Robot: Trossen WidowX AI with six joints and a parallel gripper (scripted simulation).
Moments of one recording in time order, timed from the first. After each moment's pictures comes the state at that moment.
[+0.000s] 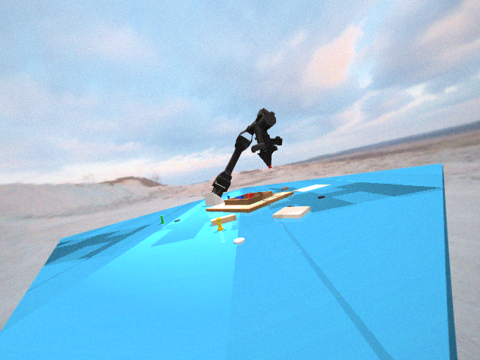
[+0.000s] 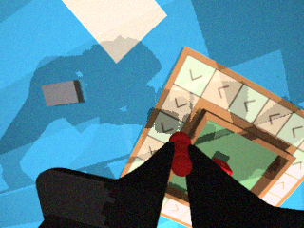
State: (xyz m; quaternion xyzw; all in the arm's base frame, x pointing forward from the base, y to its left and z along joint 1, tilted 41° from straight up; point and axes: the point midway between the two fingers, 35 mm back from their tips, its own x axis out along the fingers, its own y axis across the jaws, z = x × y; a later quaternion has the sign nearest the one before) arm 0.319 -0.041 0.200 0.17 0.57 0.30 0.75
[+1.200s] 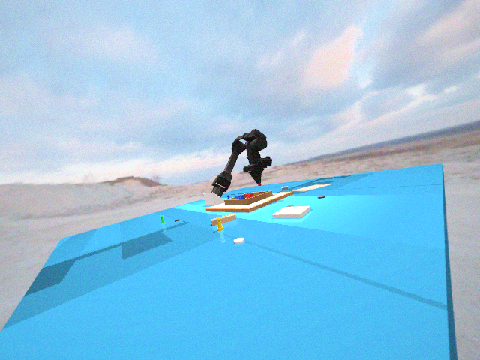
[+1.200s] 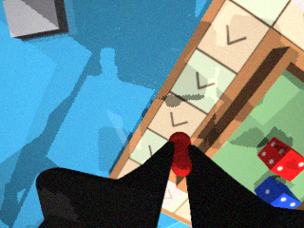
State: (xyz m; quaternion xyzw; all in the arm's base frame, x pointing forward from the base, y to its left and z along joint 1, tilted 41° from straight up) arm 0.250 0.012 0.134 0.14 0.58 0.34 0.73
